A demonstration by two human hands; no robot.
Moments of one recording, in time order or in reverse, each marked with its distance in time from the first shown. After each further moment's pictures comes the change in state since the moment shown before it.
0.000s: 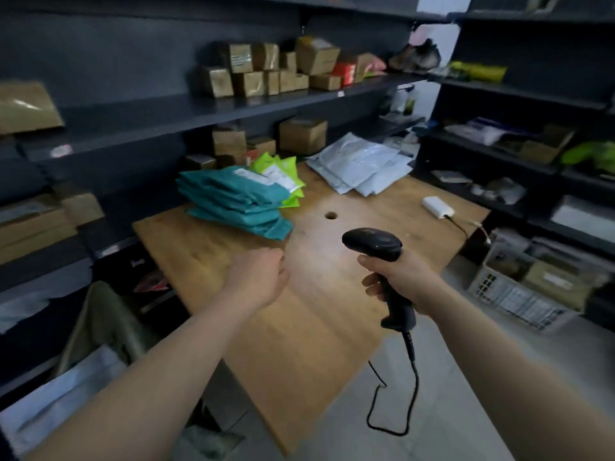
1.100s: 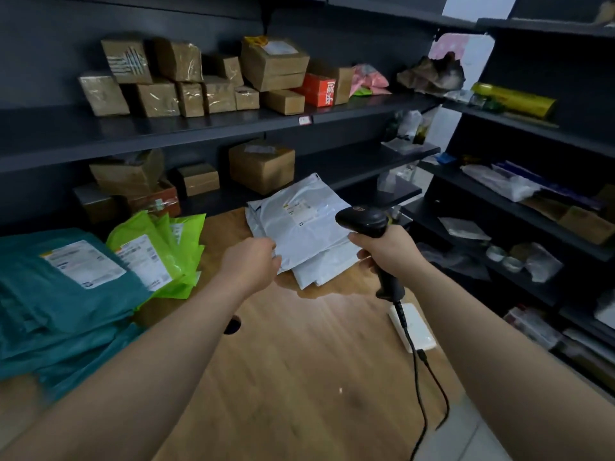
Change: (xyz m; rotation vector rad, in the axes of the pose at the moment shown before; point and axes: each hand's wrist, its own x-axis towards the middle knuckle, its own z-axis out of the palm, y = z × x) left_hand 0.508 0.166 0.103 -0.081 0.034 -0.223; right_hand 0.496 -0.066 -0.286 -0.164 0.029 -0.126
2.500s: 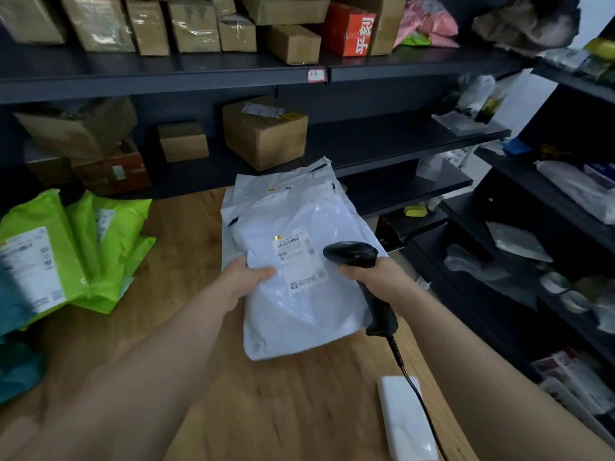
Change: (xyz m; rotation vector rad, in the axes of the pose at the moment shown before) left_hand 0.148 0.009 0.166 -1.259 -0.225 -0.702; right_hand 0.218 0.099 -0.005 -0.166 -0.294 0.228
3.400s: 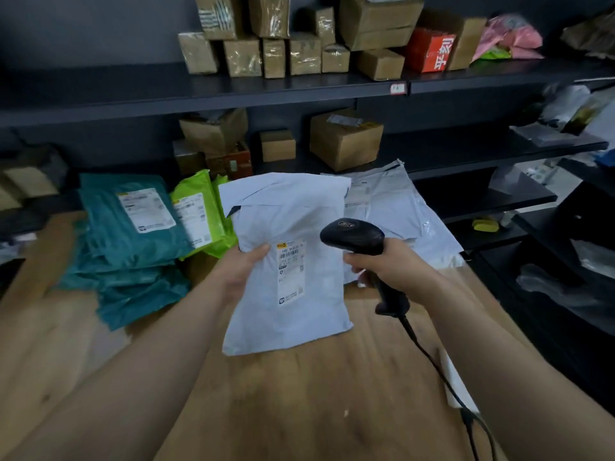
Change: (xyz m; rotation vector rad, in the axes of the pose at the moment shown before) left_hand -0.152 -0.027 -0.118 -0.388 0.230 0.232; right_hand -0.144 -0.050 0.072 -0.006 -0.254 -0.354
